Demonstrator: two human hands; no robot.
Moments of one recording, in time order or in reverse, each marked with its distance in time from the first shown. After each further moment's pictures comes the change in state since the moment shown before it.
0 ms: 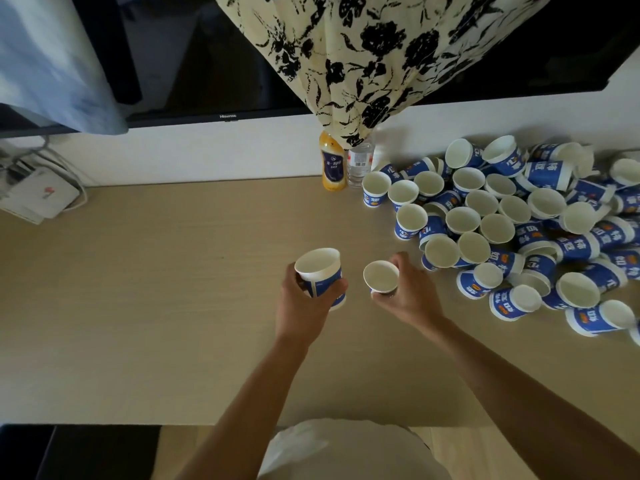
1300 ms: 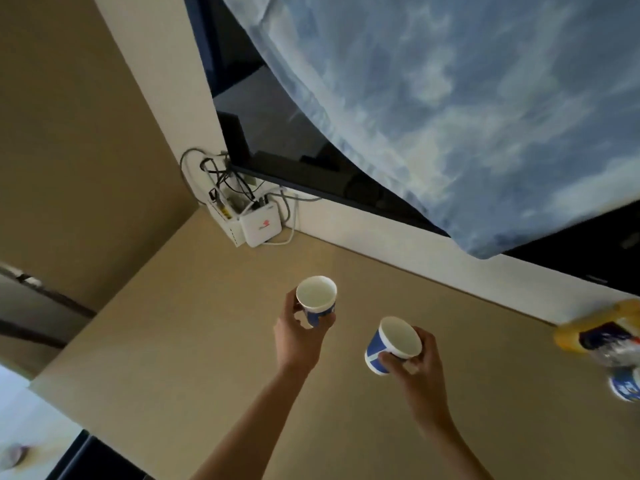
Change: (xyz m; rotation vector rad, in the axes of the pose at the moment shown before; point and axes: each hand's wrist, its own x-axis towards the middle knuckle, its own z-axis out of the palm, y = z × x) left_hand 0.210 -0.067 -0.427 -0.047 0.504 0.061; right_hand 0.099 -0.434 0.215 0.784 -0.154 0.161
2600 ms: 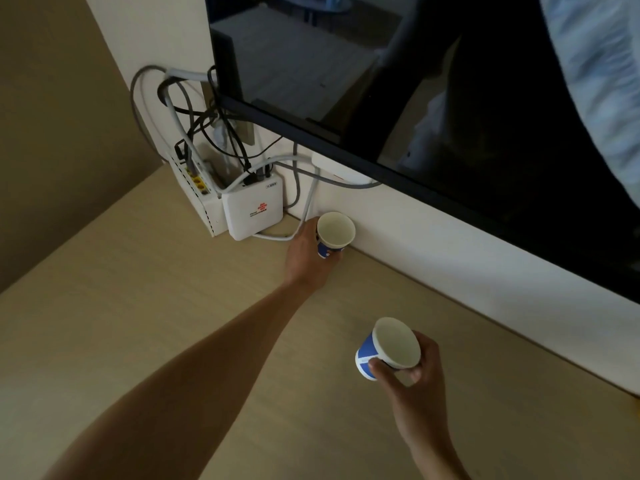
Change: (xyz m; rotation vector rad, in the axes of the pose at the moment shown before) left_hand 0.267 -0.094 0.084 0.184 -0.132 0.259; right_hand 0.120 0.072 0.100 -0.123 0.023 -0.012
